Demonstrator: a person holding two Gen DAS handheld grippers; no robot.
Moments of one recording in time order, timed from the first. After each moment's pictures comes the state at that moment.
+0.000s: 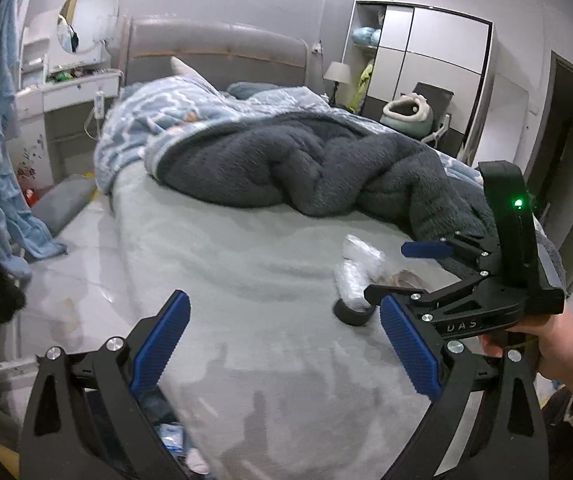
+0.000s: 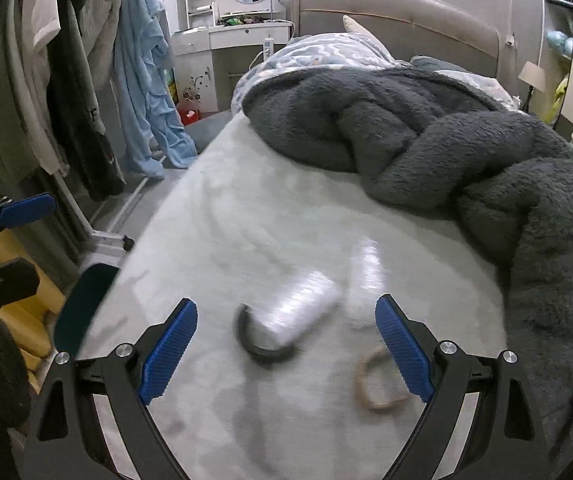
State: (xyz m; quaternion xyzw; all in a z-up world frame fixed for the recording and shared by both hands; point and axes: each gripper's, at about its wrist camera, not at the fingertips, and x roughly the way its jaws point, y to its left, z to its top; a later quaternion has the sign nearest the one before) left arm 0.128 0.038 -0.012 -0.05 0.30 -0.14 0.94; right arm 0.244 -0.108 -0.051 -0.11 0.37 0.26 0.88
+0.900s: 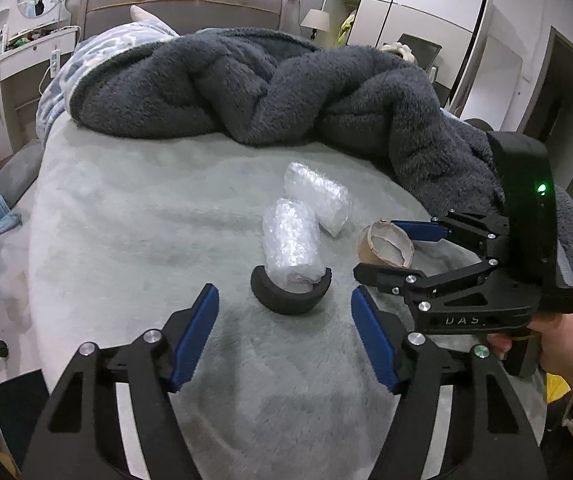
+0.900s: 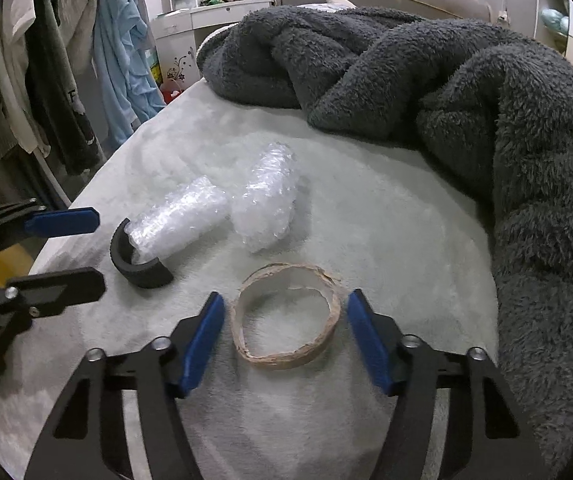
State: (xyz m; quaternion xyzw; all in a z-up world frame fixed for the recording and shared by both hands) left arm 0.184 -0.048 -0.083 -0.04 0.38 -0.18 0.90; right arm 0.270 -0.171 -0.112 -0.10 0.41 0.25 0.87
